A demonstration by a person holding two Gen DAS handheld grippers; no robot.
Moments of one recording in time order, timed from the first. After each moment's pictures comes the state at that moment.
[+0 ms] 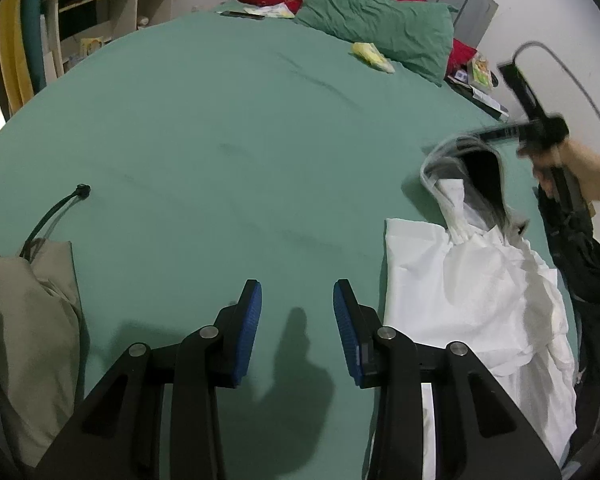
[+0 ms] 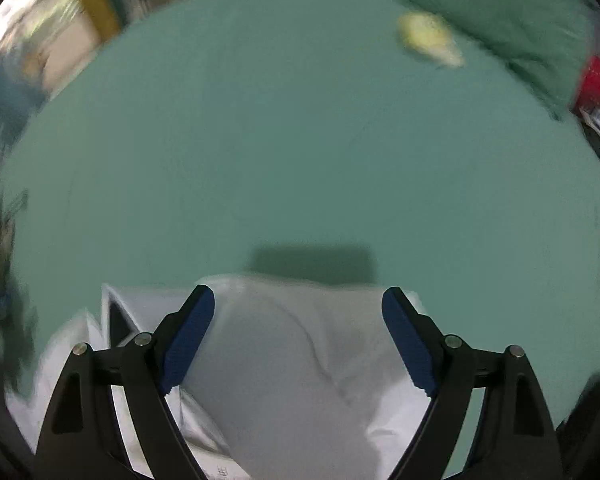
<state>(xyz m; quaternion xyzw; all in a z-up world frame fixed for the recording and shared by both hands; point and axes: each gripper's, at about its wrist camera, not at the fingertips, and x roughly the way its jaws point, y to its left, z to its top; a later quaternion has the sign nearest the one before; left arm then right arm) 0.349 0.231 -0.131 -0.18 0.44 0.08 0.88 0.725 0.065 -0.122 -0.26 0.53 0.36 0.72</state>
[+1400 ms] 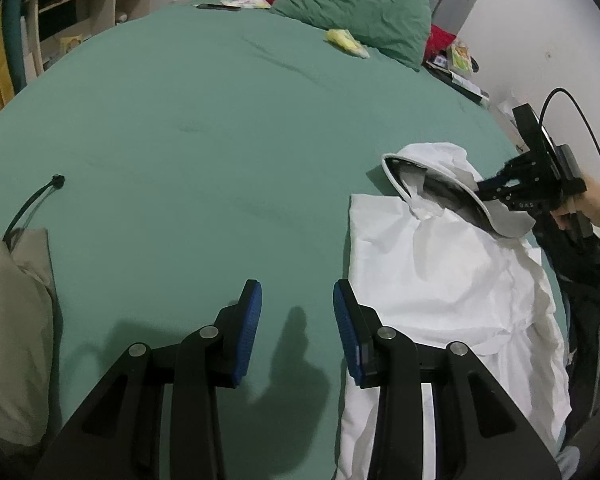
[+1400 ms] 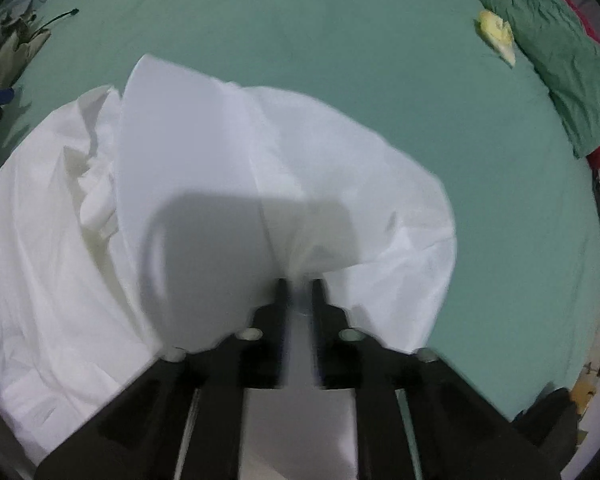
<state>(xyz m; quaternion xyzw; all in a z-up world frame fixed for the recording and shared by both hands) 0.343 0.206 -0.132 -0.18 0.45 0.05 0.87 0.671 0.046 -0.190 -0.42 0.51 0.38 0.65</state>
